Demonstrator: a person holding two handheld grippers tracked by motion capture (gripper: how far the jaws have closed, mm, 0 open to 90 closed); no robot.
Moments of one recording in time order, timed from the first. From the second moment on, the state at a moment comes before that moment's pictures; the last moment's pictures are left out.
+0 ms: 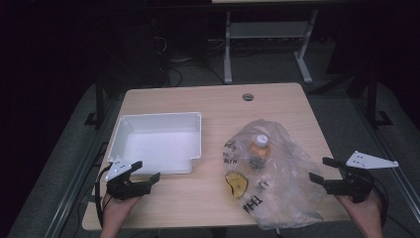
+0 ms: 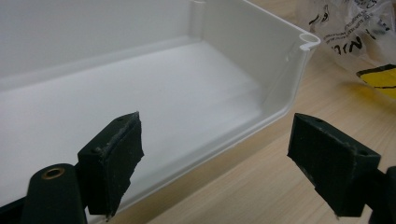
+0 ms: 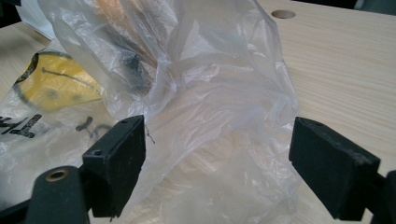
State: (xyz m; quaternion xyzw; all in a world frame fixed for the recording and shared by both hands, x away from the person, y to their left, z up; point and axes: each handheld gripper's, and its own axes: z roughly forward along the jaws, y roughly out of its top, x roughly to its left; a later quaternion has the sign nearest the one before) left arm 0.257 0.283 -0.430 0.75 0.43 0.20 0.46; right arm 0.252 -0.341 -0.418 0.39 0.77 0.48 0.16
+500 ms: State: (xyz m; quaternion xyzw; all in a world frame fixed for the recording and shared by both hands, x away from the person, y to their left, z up) left arm 0.255 0.280 -0.428 0.76 0.42 0.19 0.47; right arm 0.256 -0.339 -0.417 0.38 0.78 0.48 0.16
